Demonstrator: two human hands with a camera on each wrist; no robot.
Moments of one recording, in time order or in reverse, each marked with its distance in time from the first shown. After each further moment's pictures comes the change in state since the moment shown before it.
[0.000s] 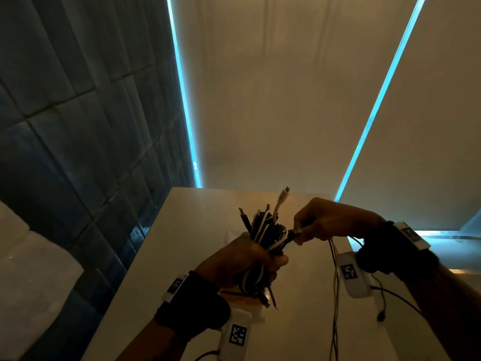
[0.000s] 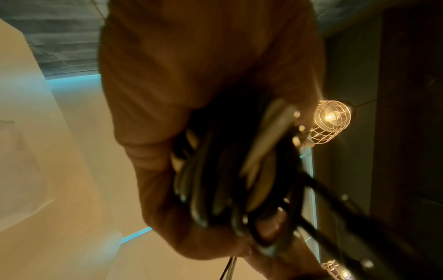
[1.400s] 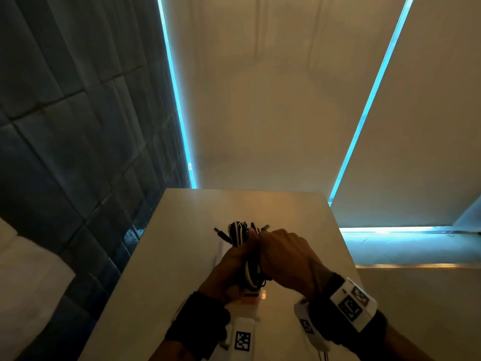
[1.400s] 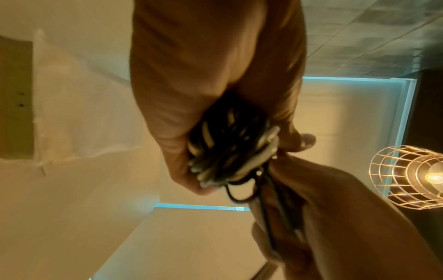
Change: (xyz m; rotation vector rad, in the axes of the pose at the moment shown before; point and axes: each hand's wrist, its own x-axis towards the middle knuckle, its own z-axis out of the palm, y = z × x) left_hand 0.029 -0.054 -0.007 -0.649 0.188 0.004; right_hand 0.015 -0.038 0.098 -0.555 0.340 0.142
